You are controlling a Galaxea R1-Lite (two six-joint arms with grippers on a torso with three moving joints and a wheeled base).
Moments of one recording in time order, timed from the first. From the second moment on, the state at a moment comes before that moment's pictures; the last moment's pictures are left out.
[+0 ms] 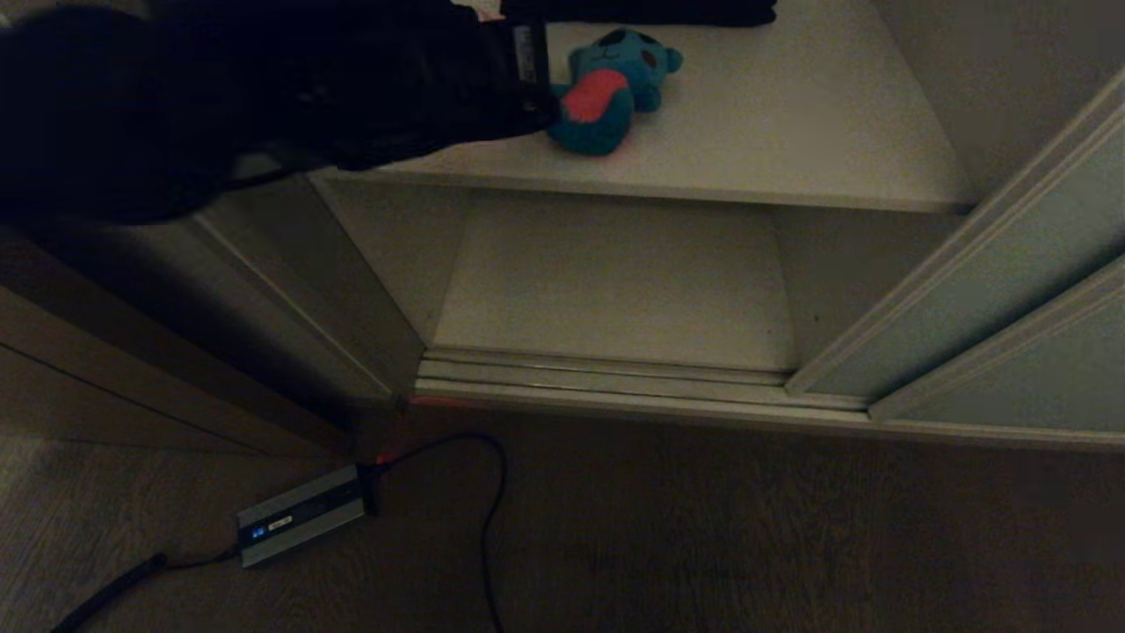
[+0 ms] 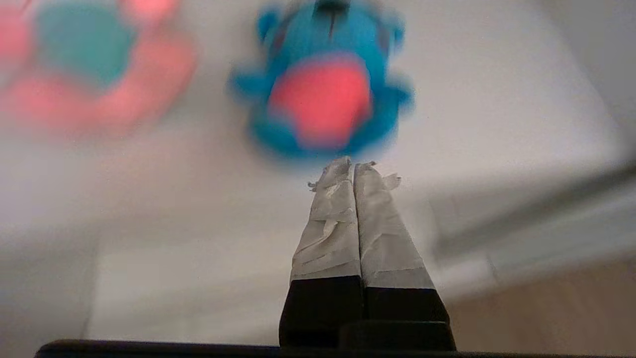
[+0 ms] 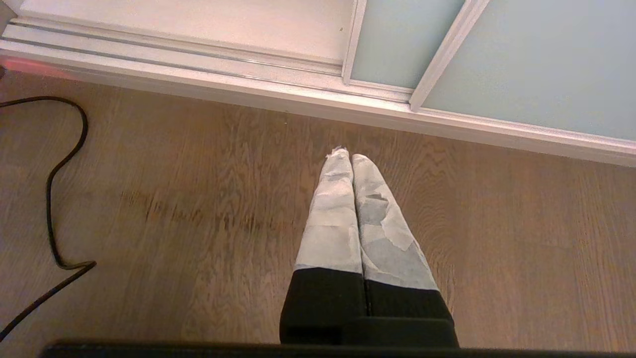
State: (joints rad) left arm -0.62 1.74 -1.76 -0.09 0.18 -0.03; right arm -0.01 0.00 0.00 0.01 0.01 -0.03
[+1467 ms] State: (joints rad) left arm -0.01 0.01 -0.10 0.22 -0.03 0.05; right arm -0.01 0.00 0.00 0.01 0.01 -0.03
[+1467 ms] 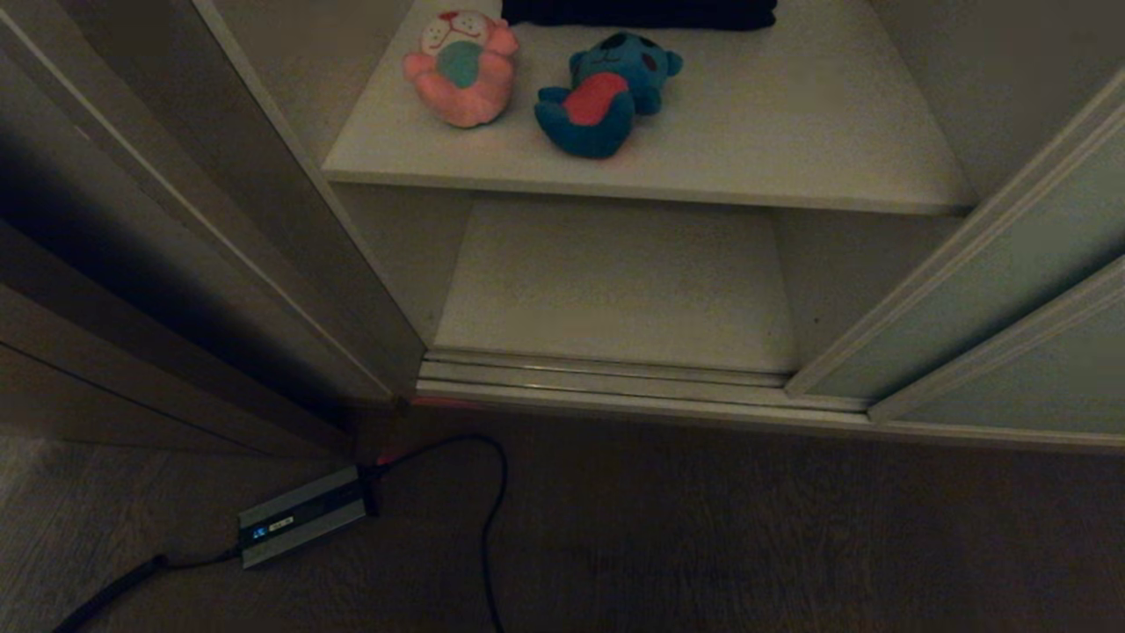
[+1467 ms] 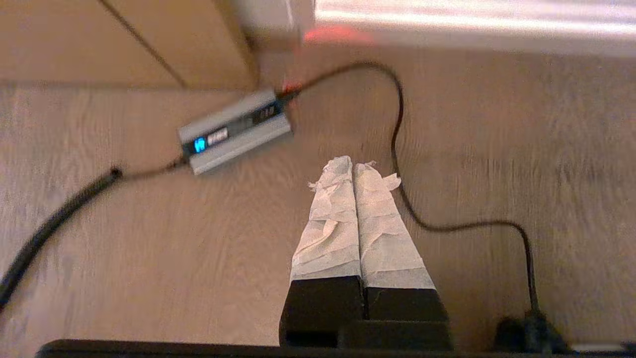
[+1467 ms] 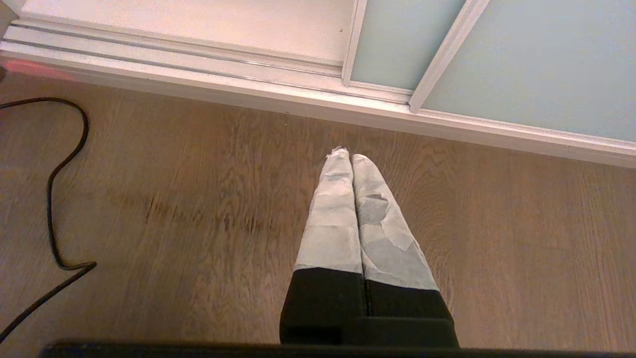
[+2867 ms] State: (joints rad) left arm -0.01 -0.01 0.00 -0.01 0.00 -0.01; right arm -0.01 0.00 0.00 0.01 0.01 -0.02
